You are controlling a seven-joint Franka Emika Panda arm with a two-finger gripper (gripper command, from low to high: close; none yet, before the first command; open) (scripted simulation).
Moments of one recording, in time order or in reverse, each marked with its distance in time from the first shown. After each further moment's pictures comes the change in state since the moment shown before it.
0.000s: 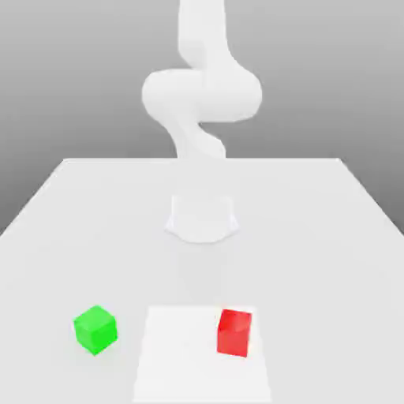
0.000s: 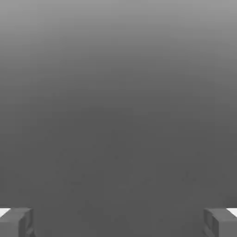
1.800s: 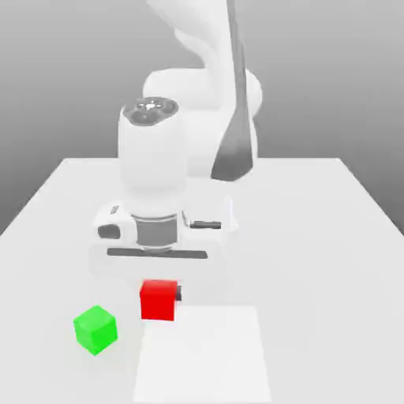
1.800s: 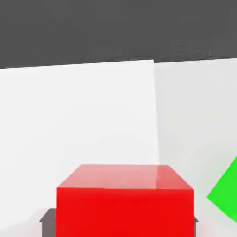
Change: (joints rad) arm -0.179 0.698 -0.066 -0.366 -0.029 0.348 -0.260
